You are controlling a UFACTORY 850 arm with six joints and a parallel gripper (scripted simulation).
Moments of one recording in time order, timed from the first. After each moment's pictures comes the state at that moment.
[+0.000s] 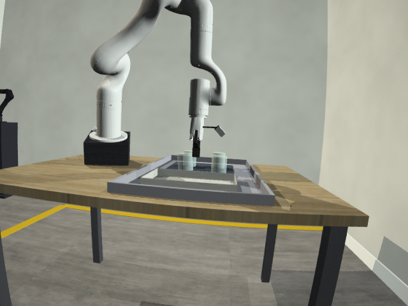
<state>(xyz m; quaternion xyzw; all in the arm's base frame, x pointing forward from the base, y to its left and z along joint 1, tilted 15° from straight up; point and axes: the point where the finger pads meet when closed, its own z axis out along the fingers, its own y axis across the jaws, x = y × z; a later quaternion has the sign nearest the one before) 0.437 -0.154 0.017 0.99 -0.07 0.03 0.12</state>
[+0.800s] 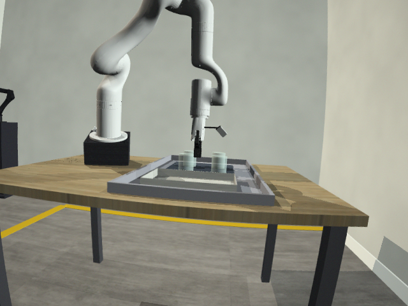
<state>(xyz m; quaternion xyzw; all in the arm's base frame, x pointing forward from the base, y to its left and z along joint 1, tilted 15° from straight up) 0.443 -0.155 0.017 0.99 -0.07 0.04 0.12</state>
